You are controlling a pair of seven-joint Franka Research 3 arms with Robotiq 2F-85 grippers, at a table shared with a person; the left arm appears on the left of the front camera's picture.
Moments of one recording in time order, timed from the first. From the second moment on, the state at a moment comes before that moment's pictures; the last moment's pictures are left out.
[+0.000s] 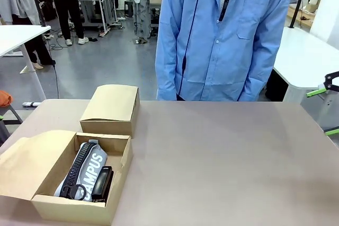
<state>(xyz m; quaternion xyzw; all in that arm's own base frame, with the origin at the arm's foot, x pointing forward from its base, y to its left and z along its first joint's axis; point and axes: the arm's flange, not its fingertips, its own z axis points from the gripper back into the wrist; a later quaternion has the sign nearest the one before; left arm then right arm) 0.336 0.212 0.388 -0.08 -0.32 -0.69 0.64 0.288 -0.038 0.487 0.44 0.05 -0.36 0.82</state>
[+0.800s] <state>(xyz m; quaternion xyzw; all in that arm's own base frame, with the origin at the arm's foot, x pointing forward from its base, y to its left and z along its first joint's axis) 0.348 0.238 0.319 -0.14 -0.29 -0.66 0.68 0.288 -0.038 0.487 0.44 0.05 -0.36 0.82</state>
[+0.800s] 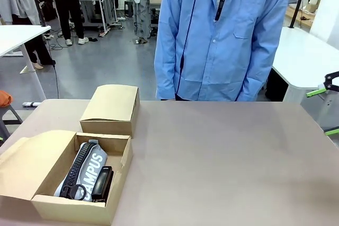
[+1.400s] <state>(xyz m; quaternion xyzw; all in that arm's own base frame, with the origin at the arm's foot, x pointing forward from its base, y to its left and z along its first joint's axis) 0.356 0.212 0.296 -0.23 -0.29 -0.65 0.67 0.288 -0.038 0.487 0.44 0.05 -0.36 0.82</state>
